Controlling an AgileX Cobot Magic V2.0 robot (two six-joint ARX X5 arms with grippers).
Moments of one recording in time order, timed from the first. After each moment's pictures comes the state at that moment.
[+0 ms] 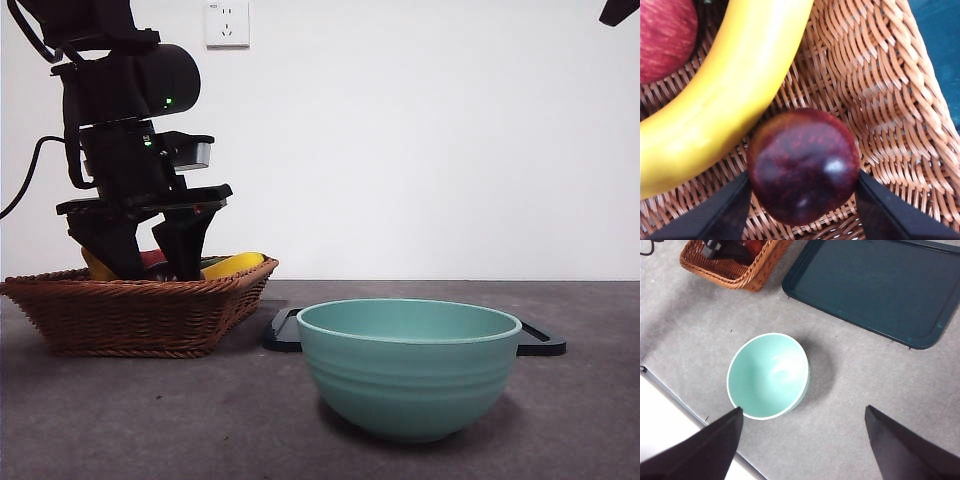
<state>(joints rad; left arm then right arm) -0.38 1.81 1.33 -0.66 0.02 0.01 0.20 0.84 0.95 -0.98 -0.50 -0.04</state>
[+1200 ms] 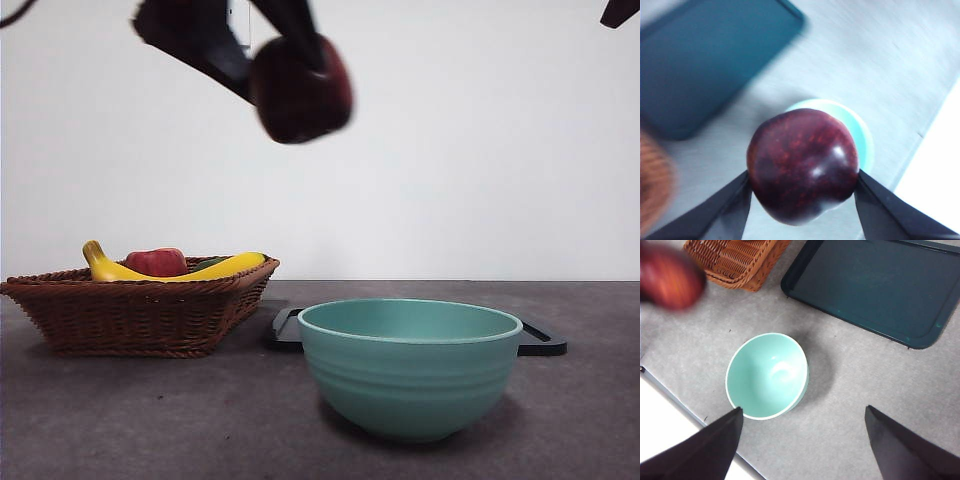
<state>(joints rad) -0.80 1.41 1.33 -0.82 0.21 0.01 0.20 0.84 0.95 -0.98 -0.50 -0.04</state>
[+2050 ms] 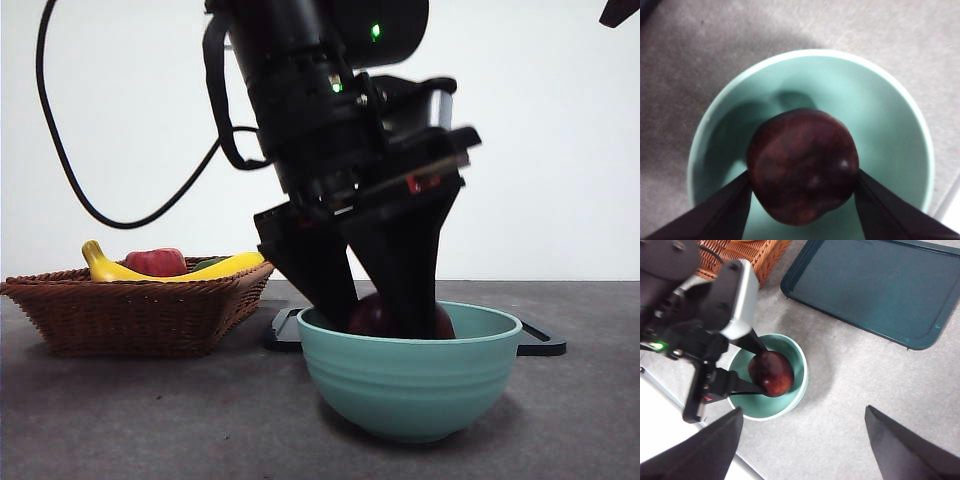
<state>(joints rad) -0.94 1.83 1.33 -0.70 0.14 0.02 0.20 0.84 0.95 -0.98 -0.50 -0.04</state>
